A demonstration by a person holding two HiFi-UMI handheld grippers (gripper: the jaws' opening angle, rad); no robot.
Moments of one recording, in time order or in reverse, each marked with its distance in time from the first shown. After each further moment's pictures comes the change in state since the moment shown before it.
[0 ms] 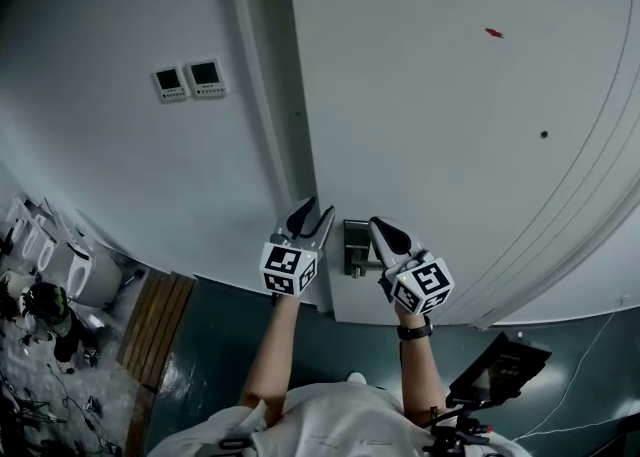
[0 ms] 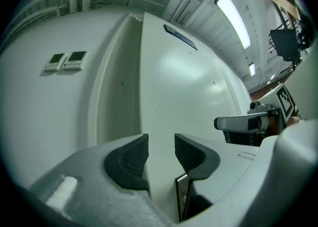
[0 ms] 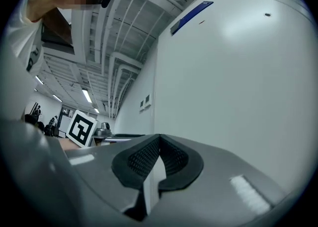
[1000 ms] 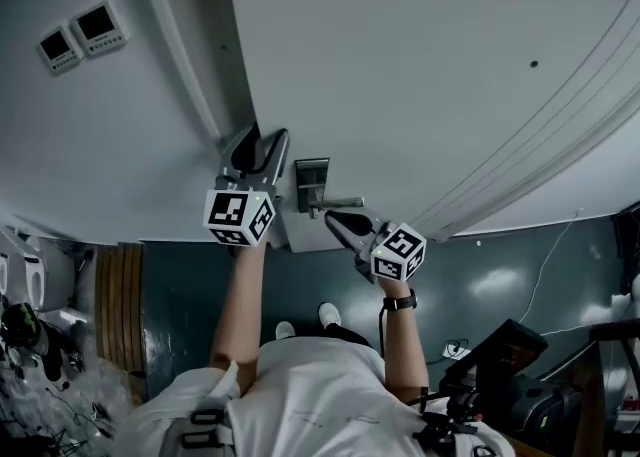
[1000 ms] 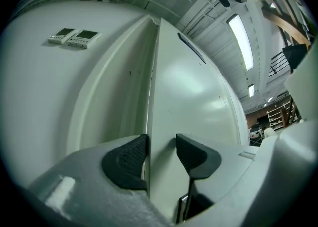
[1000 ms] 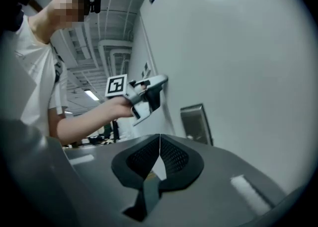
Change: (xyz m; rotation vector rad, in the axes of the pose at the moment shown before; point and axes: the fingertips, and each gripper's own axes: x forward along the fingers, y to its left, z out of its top) left arm 0.049 0.014 0.013 -0.142 -0.126 -0.066; right arm -0.049 0.021 -0.132 0.253 0.312 0.141
